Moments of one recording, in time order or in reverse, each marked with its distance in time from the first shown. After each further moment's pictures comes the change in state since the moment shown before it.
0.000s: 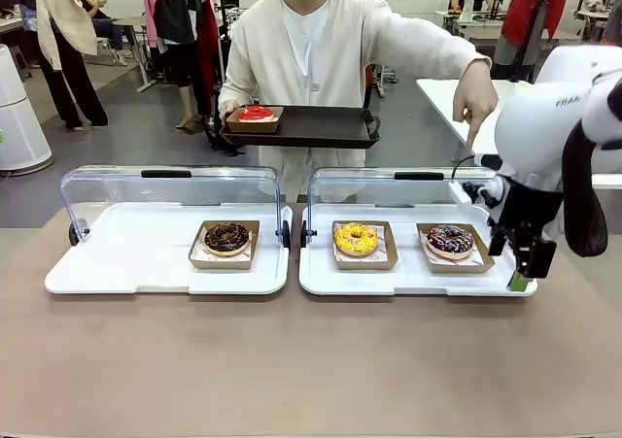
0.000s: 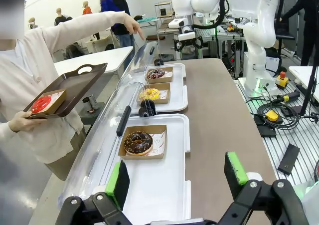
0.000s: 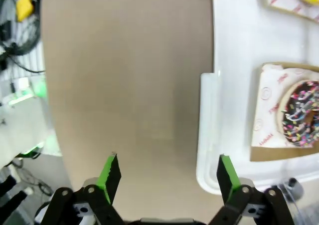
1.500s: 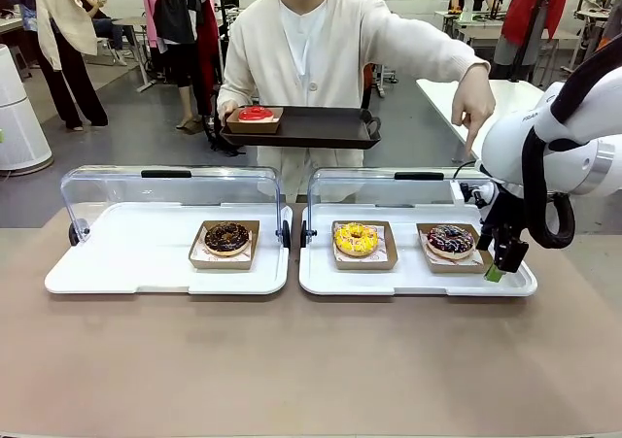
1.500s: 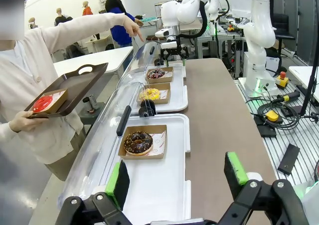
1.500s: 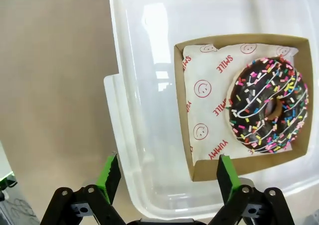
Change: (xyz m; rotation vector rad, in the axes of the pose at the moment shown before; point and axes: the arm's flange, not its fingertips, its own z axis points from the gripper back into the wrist) left arm 0.000 0.000 0.000 0.000 0.000 0.000; right arm -0.031 -0.078 -0.045 -0.047 -0.111 -0.110
